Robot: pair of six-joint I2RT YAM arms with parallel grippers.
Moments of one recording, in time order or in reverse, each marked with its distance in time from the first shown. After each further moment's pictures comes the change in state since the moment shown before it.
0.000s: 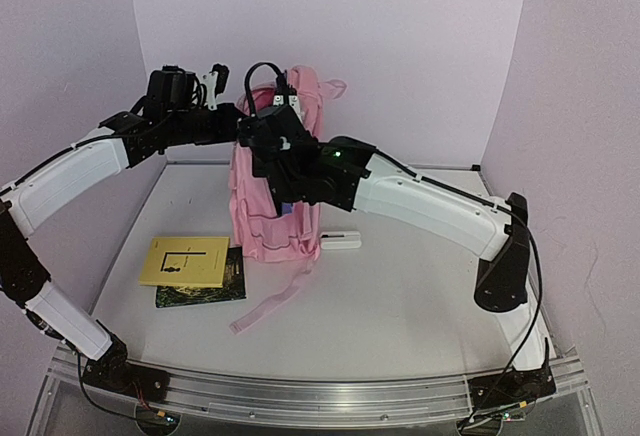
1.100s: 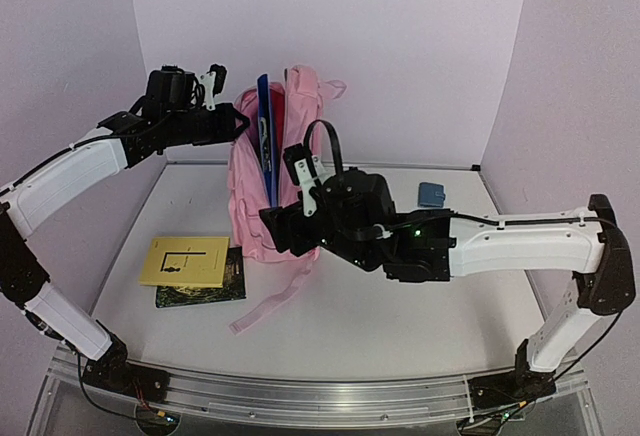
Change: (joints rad) left arm -0.001 -0.006 -0.002 -0.014 -0.033 -0.007; right arm 0.091 -0.548 -1.011 0.608 -0.427 -0.251
